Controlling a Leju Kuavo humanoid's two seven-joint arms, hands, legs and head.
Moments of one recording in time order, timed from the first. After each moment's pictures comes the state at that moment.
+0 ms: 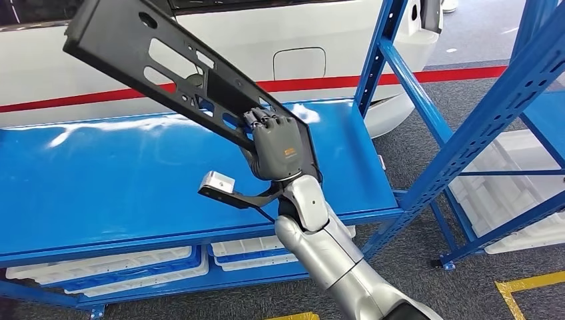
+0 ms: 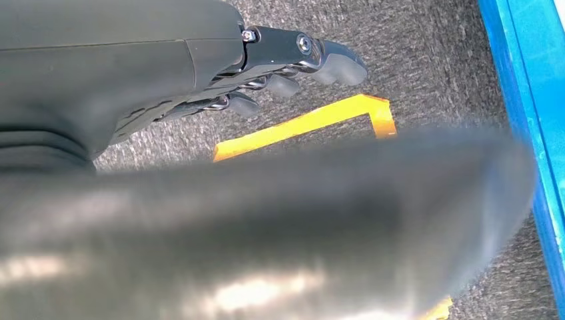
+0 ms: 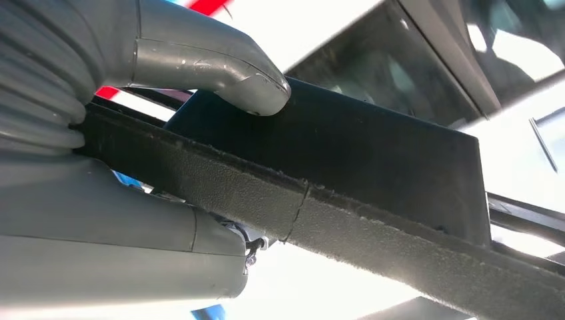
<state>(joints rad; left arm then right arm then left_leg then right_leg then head) -0.06 -0.09 0.84 -0.21 -0.95 0.11 -0.35 -0.53 0.24 0.56 -1.16 1.10 -0.65 0.00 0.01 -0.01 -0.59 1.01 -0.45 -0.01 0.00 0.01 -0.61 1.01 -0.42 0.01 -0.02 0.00</state>
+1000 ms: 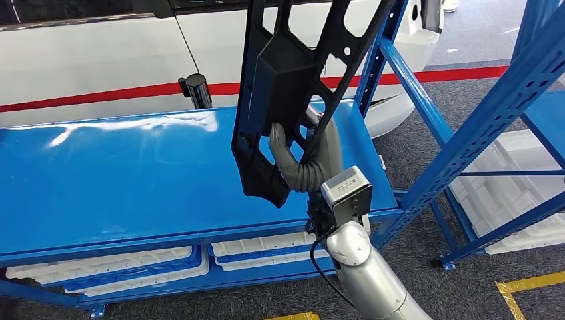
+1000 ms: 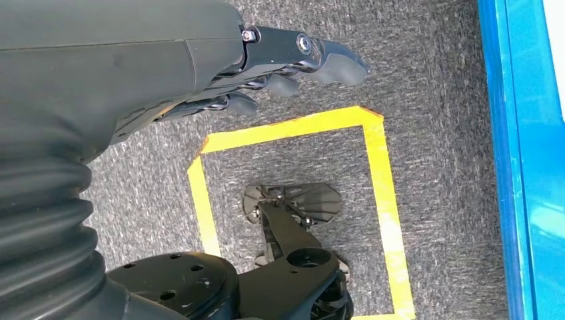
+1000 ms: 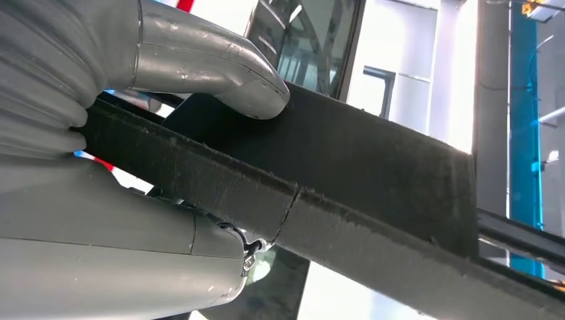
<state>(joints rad) -0.05 -0.09 0.94 -0.21 -0.92 0.12 -0.40 -0.37 0.10 0.57 -1.69 0.10 -0.29 -0.28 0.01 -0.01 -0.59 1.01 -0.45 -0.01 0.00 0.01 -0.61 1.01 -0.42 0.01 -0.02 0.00</state>
